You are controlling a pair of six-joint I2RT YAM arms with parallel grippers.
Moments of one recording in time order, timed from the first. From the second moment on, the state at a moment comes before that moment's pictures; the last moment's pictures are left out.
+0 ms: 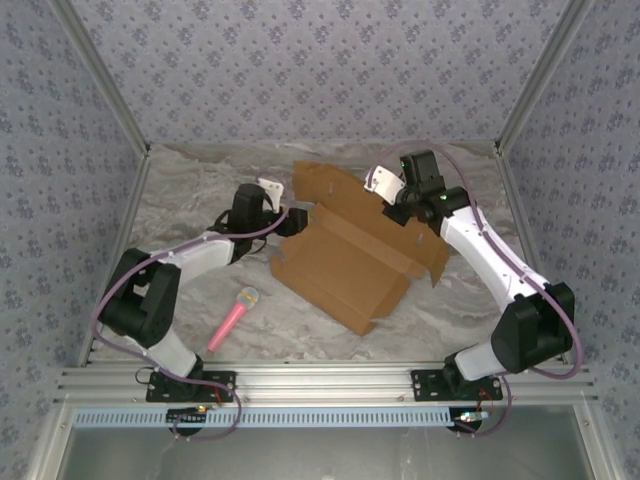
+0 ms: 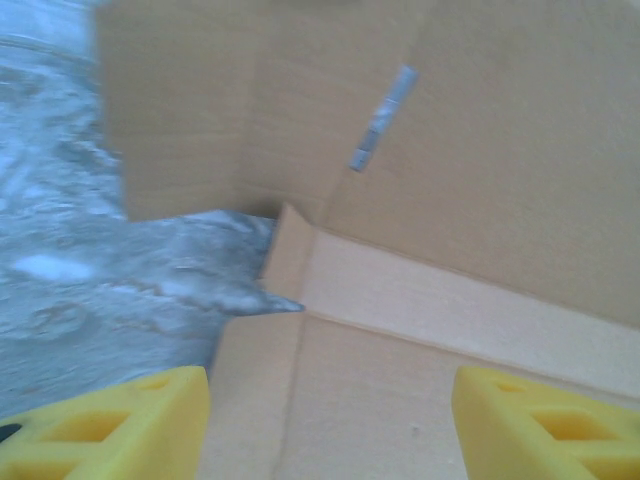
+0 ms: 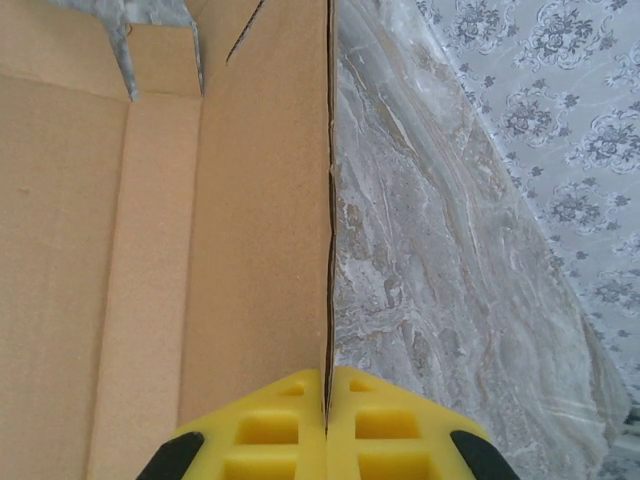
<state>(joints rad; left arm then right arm) -0.45 1.61 0.90 0.19 0.25 -0.32 0.37 1.45 1.27 -0.60 0.01 -0.75</state>
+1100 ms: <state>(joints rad) -0.19 1.54 0.87 0.16 0.19 -0.43 0.50 1.32 0.92 -0.08 0.25 -1.15</state>
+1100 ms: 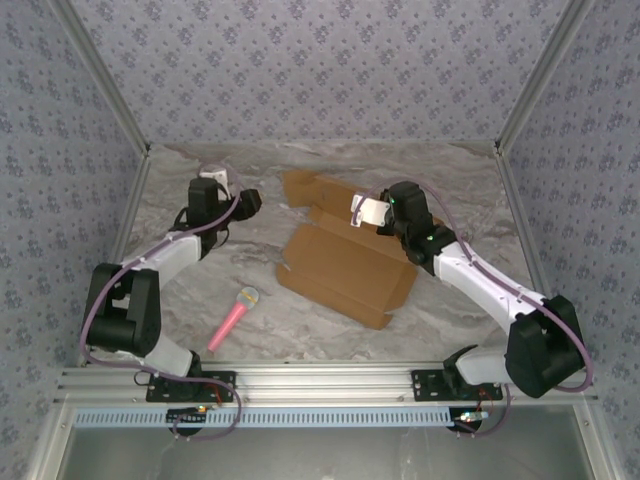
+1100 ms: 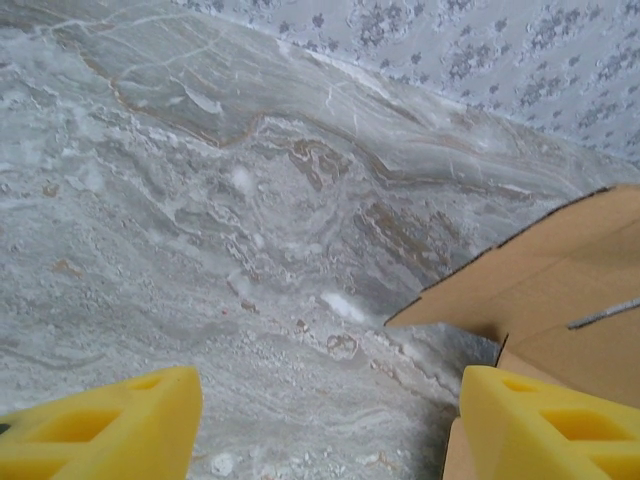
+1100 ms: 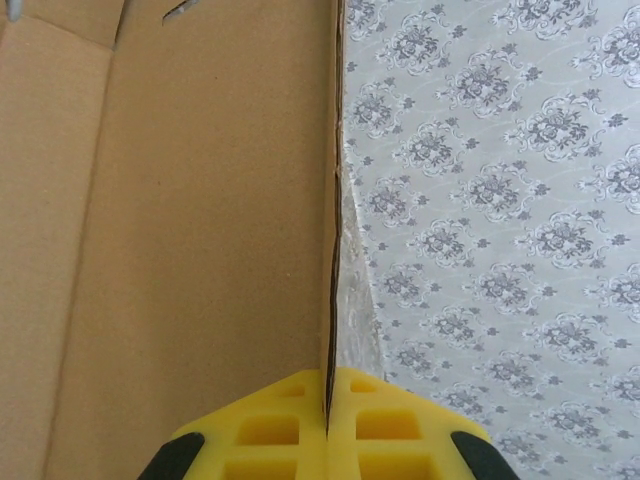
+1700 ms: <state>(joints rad) -0.18 1.67 1.06 0.03 0.29 -0.41 0.50 1.33 0.75 0.24 0.28 -1.32</state>
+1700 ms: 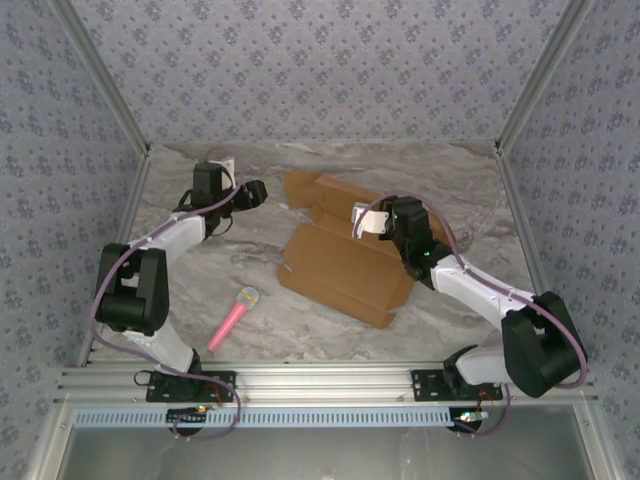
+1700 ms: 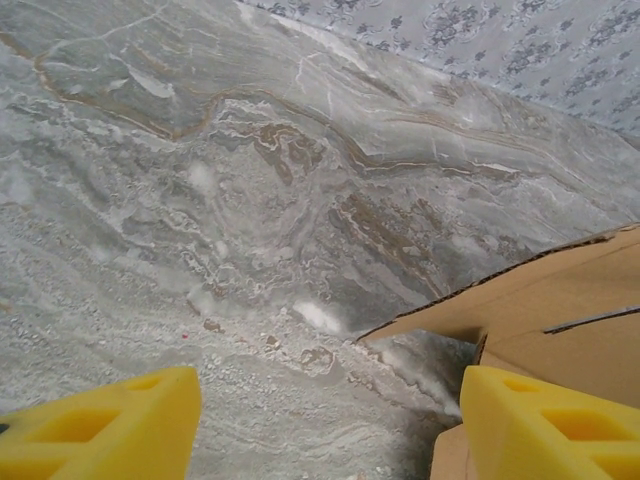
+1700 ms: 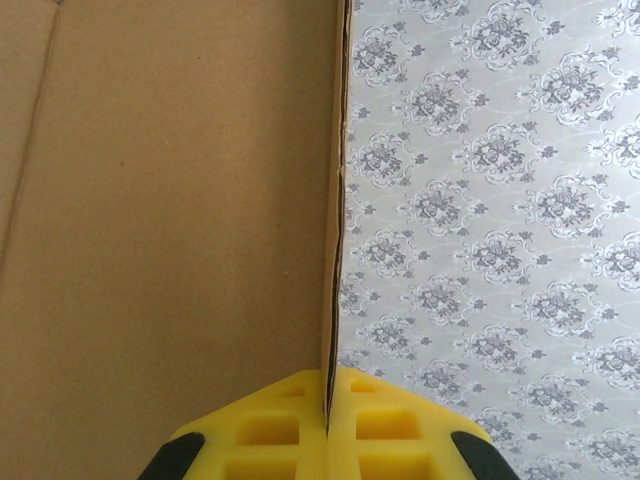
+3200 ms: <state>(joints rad) -0.19 1.75 1.19 -0.09 0.37 -0.28 0.39 1.37 0.92 0.00 0.06 -1.26</state>
